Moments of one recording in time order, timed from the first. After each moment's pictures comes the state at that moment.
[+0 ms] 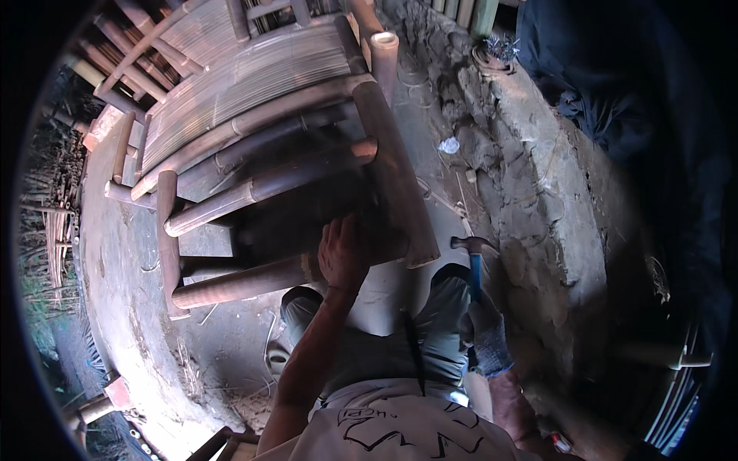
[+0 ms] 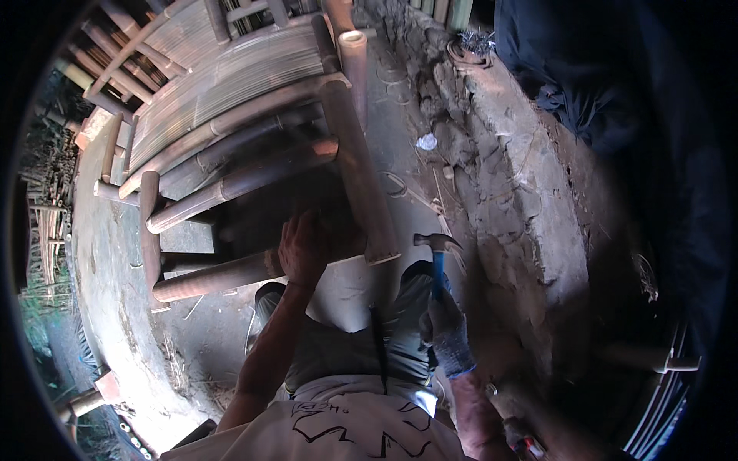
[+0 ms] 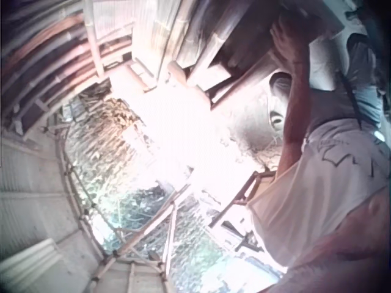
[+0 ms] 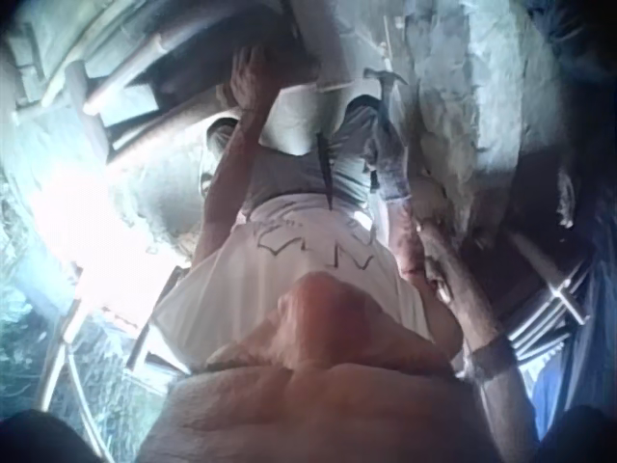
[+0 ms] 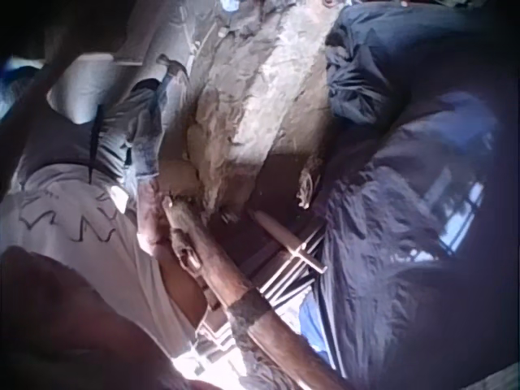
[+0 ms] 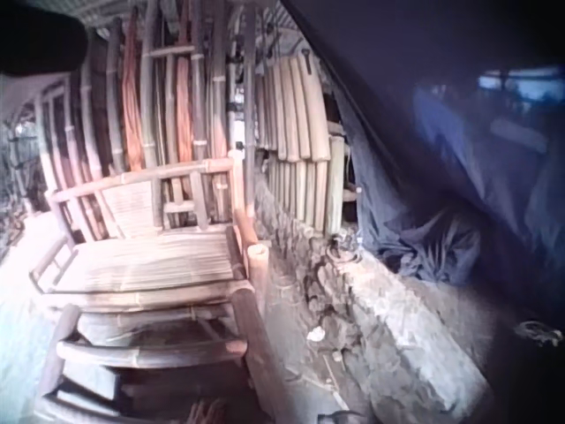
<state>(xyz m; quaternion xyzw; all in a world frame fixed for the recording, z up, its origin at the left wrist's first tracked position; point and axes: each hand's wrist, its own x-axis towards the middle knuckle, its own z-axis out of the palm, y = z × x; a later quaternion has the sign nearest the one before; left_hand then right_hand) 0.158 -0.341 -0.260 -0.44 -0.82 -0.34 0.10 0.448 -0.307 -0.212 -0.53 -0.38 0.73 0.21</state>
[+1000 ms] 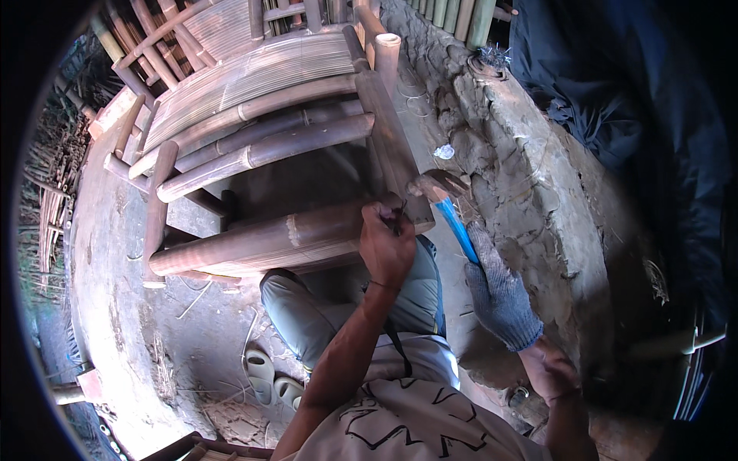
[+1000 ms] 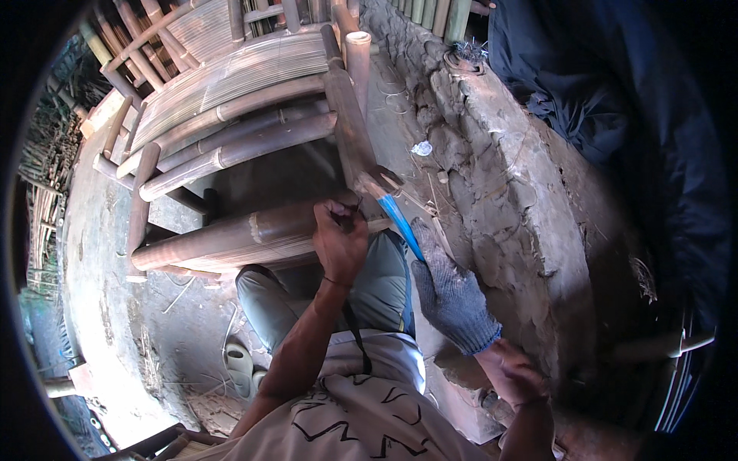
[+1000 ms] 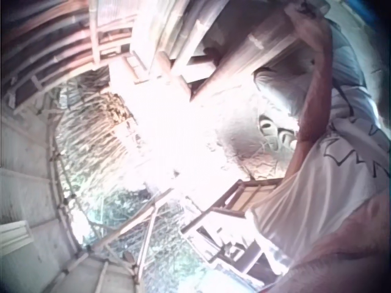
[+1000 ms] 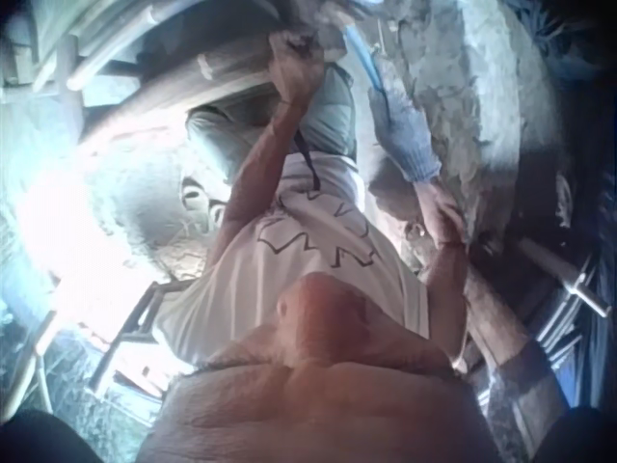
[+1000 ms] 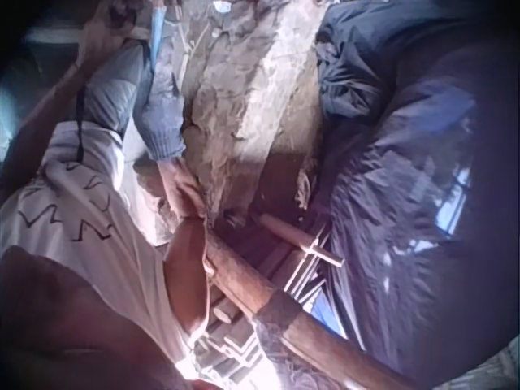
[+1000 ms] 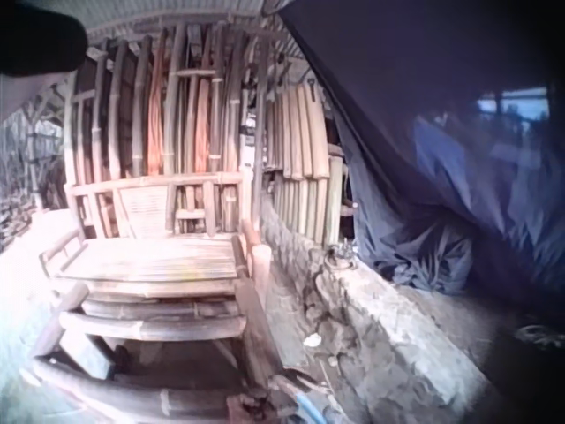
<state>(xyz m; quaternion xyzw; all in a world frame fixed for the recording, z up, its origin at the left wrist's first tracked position) 0.256 -0.331 -0.282 -0.29 -0.73 -0.61 0.03 0.444 -0.296 -0.173 -0.27 -0.91 0.24 0.18</state>
